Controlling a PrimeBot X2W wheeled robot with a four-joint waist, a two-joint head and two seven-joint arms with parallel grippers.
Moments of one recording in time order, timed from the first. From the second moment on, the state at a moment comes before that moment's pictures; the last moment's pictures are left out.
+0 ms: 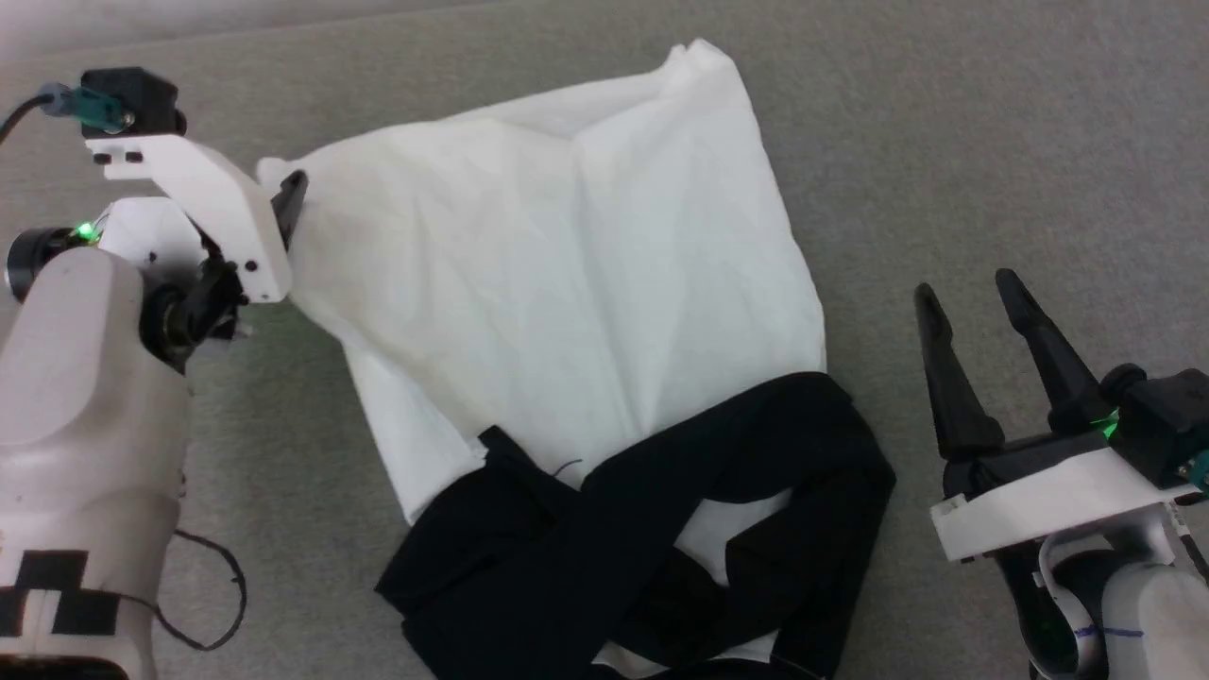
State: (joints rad) left arm -0.84 0.38 -0.20 0.65 -0.52 -0.06 0.45; right arm -0.09 -0.05 0.02 -0.22 0.20 0.13 0.05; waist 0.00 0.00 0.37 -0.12
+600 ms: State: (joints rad) left arm -1.01 0.45 -0.28 0.82 -0.51 -0.09 0.75; right arm -0.13 -0.05 0.05 -0.15 0.24 0.13 0.02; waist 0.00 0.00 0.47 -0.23
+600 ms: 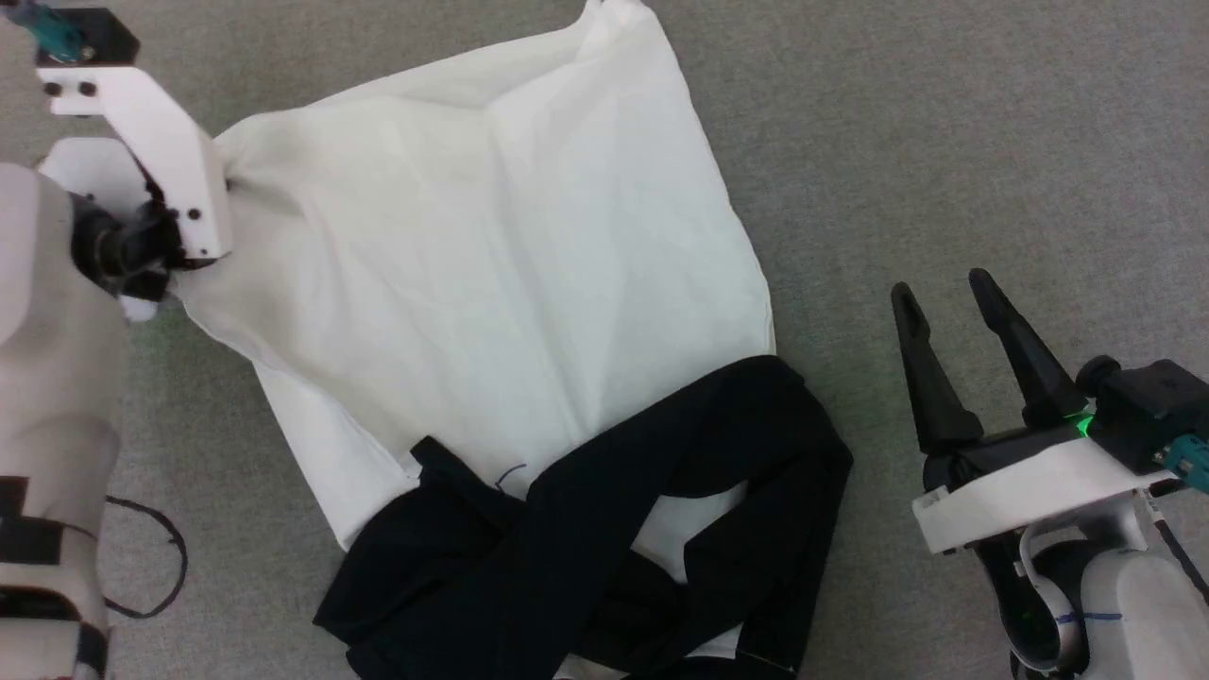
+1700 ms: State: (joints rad) left arm -0.99 0.22 -0.36 0.57 -0.47 -0.04 0.23; right arm -1.10 -0.22 0.11 0.75 0.53 0.13 0.55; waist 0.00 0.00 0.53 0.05
